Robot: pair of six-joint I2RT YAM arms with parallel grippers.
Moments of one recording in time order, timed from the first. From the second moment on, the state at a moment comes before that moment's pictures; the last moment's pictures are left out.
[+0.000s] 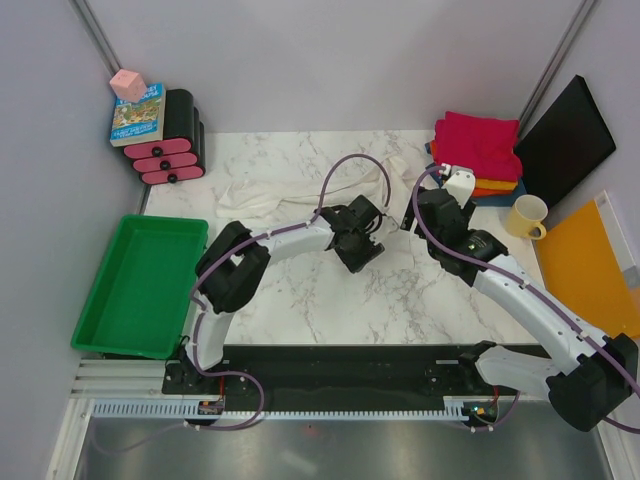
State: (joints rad) left arm -0.86 2.08 1.53 -0.54 0.07 0.18; right arm 0.55 1.12 0.98 -0.49 0.63 0.56
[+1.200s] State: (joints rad) left arm -0.23 1.59 1.14 -0.67 0.06 0.31; right arm 0.55 1.16 0.91 -0.38 0.52 0.59
